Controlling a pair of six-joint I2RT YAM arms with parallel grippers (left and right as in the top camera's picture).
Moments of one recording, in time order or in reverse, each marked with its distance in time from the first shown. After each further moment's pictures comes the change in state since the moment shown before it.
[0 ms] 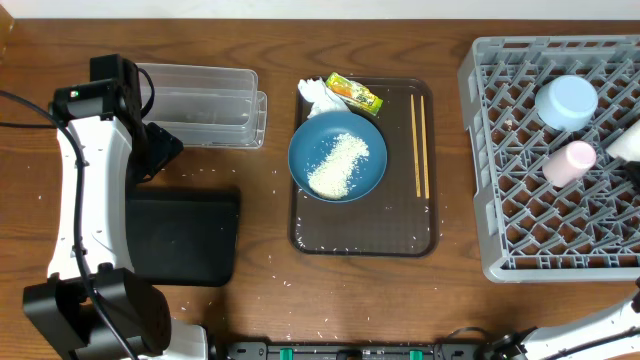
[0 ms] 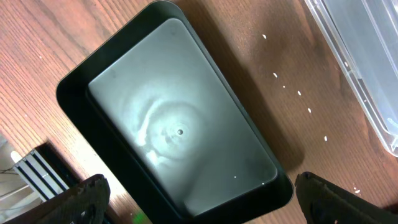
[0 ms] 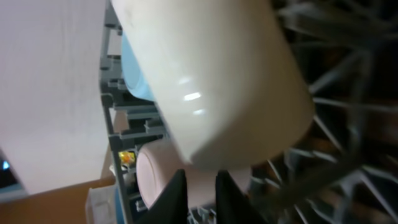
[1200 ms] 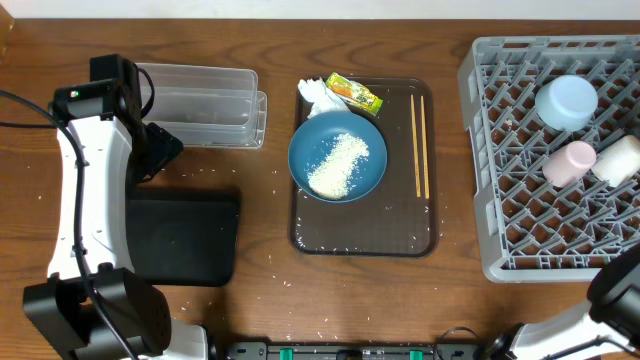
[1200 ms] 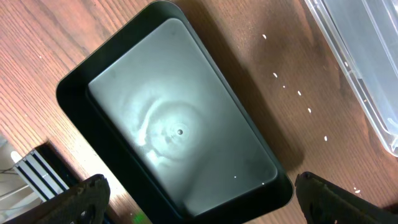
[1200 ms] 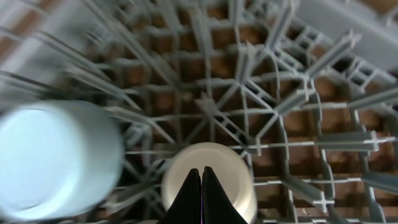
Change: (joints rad) left arm 0.000 0.000 0.000 0.000 0.000 0.000; right arm 0.364 -0.180 -0.005 0.289 0.996 0.239
